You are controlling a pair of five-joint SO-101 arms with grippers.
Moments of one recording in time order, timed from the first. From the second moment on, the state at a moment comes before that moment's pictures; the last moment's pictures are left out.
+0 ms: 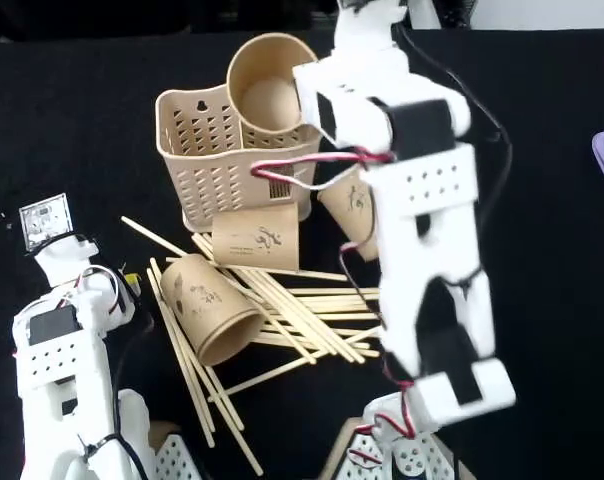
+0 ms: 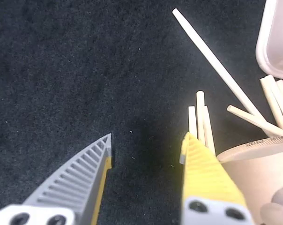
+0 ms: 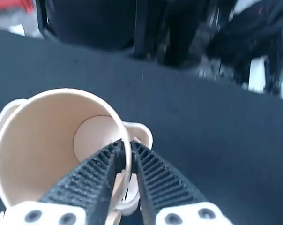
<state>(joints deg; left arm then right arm) -24.5 -56.3 72.2 49.6 -0.4 -15.6 3.5 -34.5 78.6 3.1</state>
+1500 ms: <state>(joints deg) -24.5 -56.3 72.2 49.6 -0.1 -4.5 43.4 -49.0 87.1 -13.8</state>
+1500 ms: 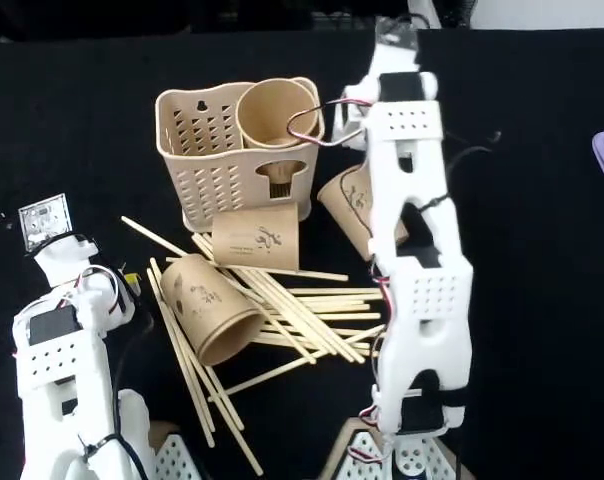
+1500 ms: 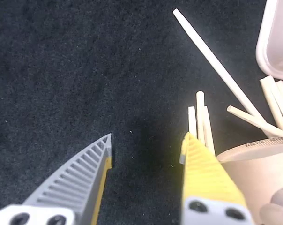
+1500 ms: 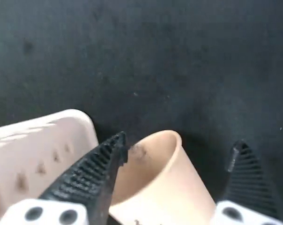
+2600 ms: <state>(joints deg) -24.8 -56.3 72.2 49.6 -0.1 13.2 7.3 -13.2 97.1 12.9</state>
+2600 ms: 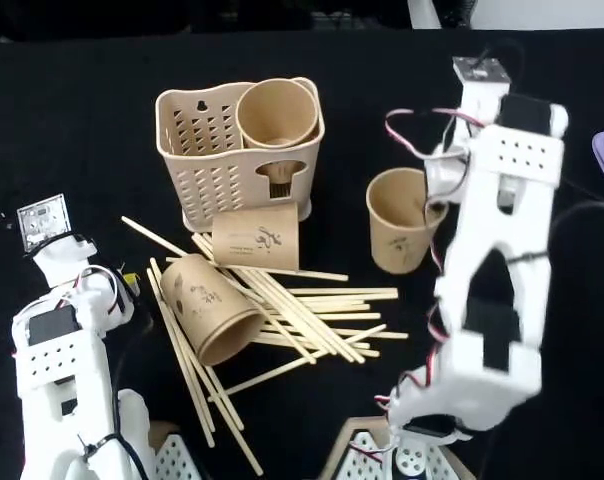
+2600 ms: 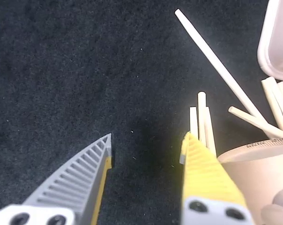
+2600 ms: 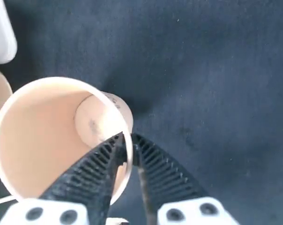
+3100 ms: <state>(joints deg) -24.8 -56.3 72.2 49.6 -0.1 13.1 -23.5 11.6 80.8 13.1</state>
